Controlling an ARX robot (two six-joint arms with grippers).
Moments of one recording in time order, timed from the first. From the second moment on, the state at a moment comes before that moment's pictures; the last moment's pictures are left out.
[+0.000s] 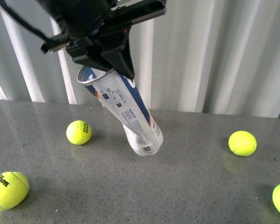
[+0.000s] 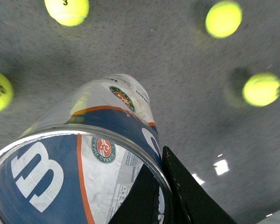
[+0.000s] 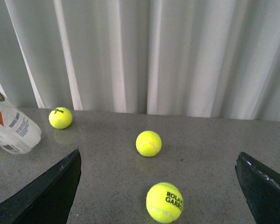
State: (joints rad) left arm -0.39 1.87 1.72 -0.79 0.20 -0.05; right arm 0.00 0.00 0.00 0.00 0.00 0.00
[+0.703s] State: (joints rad) left arm -0.57 2.17 1.97 -1.00 0.08 0.31; right arm 0.00 0.00 0.00 0.00 0.00 0.00
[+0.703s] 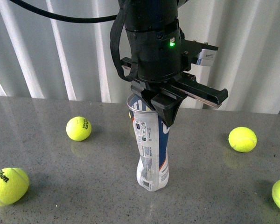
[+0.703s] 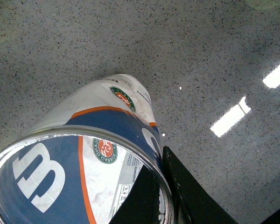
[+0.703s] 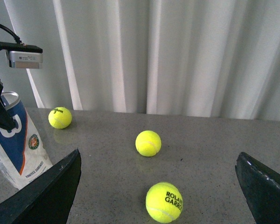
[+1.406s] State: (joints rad) left arm -0.55 2.13 1.97 -0.90 0.23 0.13; right arm 0.00 0.00 0.00 0.00 0.00 0.00
